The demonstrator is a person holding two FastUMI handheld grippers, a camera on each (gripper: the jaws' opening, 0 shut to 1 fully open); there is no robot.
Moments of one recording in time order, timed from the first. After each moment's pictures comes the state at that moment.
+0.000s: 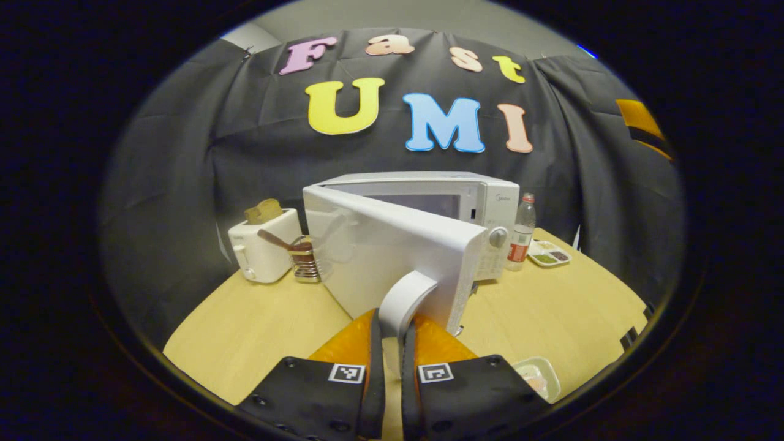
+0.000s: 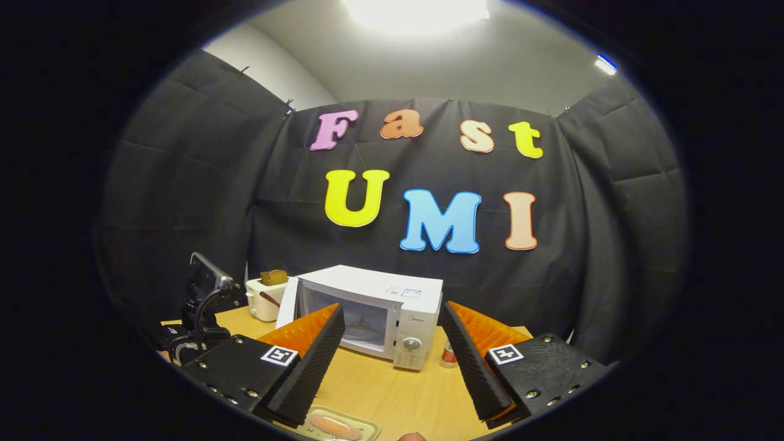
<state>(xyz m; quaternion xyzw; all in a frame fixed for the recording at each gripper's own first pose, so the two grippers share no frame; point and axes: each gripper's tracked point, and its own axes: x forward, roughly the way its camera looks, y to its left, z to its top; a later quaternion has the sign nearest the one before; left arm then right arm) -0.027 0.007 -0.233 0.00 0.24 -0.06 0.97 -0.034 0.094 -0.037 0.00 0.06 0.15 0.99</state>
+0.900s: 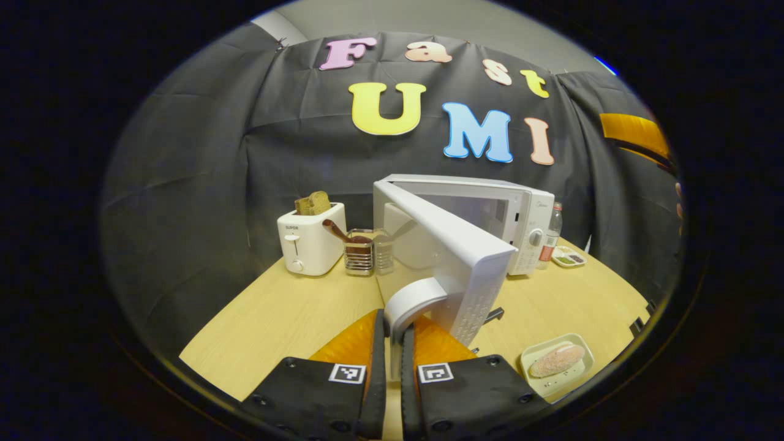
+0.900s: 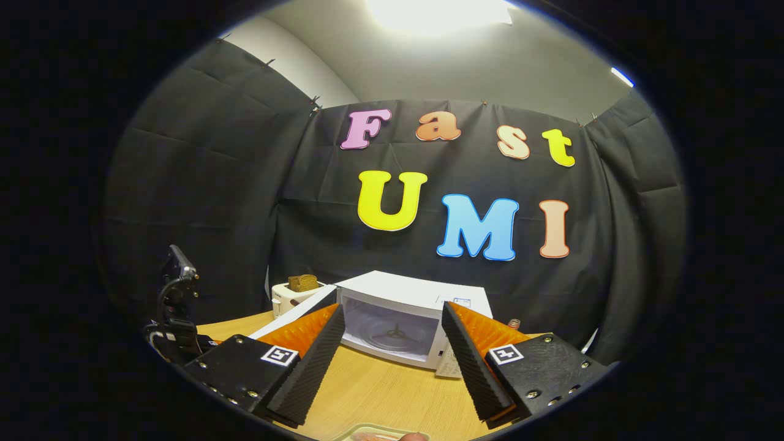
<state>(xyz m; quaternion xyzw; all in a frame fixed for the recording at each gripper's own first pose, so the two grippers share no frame) -0.058 0.135 -0.239 -0.03 0.23 -0.04 0.97 -0.030 0.202 -0.036 -0.02 0.05 0.18 0.98</state>
